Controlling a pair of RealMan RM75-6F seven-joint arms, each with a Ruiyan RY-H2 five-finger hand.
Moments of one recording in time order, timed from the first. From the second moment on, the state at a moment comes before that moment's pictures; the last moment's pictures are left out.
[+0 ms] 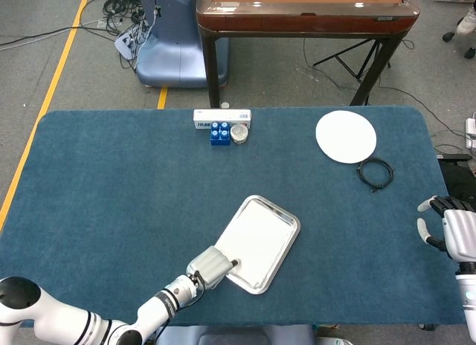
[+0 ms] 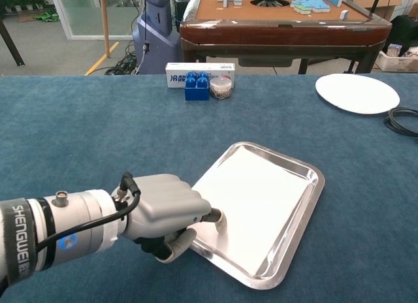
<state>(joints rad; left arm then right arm) -0.94 -1.67 0.01 -1.82 0.83 0.94 0.91 0.13 -1.09 0.13 -1.54 -1.35 1.37 0.04</state>
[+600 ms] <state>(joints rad) -0.95 -1.67 0.02 -1.79 0.84 0.98 0.87 0.13 -1.09 0.13 -1.54 -1.35 1.36 0.04</state>
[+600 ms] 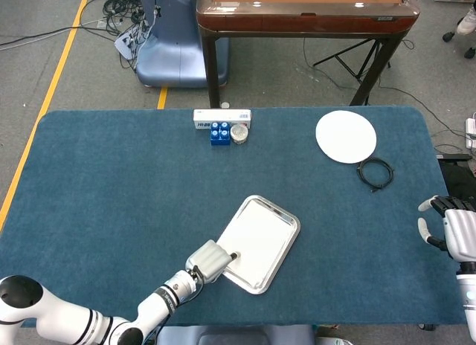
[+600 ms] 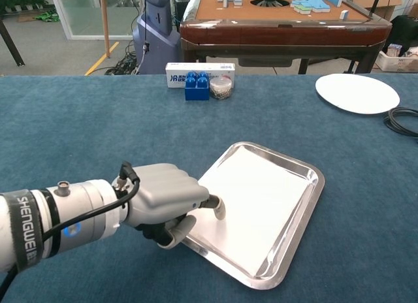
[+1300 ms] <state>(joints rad) -0.98 -1.69 0.04 -1.79 0.81 0.98 0.87 0.13 -1.09 0.13 -1.54 -1.35 1.37 0.04</state>
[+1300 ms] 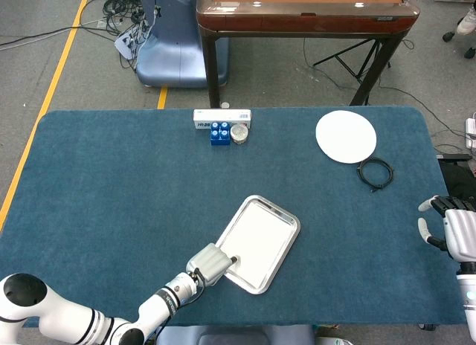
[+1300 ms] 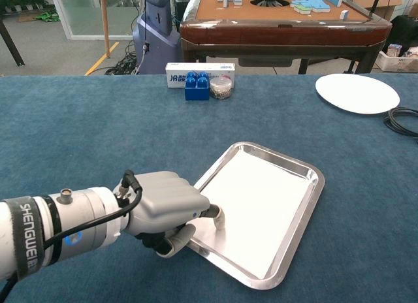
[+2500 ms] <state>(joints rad) -0.98 -1.68 0.04 -1.79 0.82 1.00 0.86 0.13 -1.09 0.13 -1.54 -1.34 1.36 0.04</state>
